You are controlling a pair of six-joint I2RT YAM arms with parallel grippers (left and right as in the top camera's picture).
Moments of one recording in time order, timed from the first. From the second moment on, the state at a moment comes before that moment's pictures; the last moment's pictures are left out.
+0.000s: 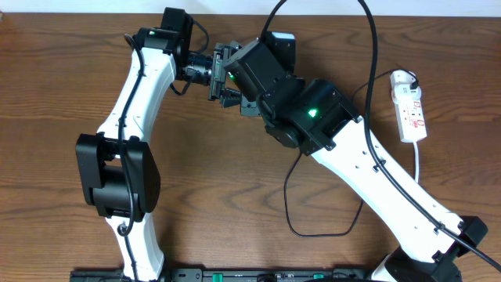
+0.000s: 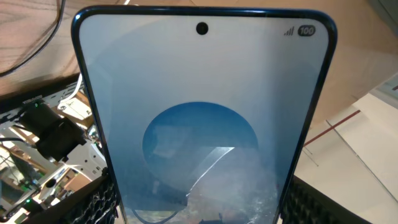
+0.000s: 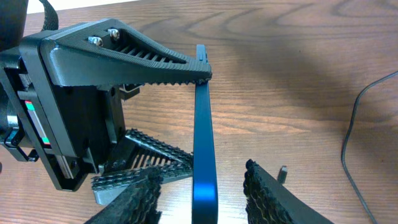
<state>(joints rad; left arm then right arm) -0.15 2.06 1.84 -1.15 1.46 -0.94 0.81 1.75 1.99 -1.15 0.42 0.73</state>
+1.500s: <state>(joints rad) -0.15 2.06 1.84 -1.15 1.46 -0.94 0.81 1.75 1.99 -1.16 0.41 0.76</state>
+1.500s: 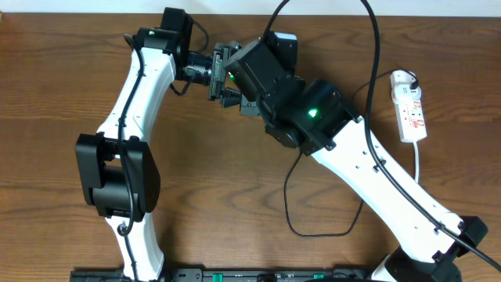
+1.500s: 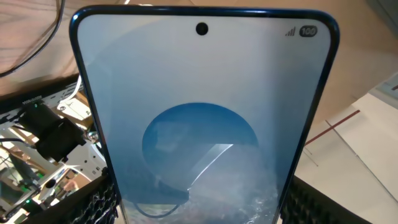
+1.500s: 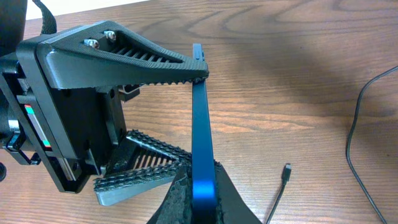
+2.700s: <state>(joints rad) -0.15 2.06 1.84 -1.15 1.43 -1.06 0.68 1.76 1.99 -1.12 0.25 1.71</state>
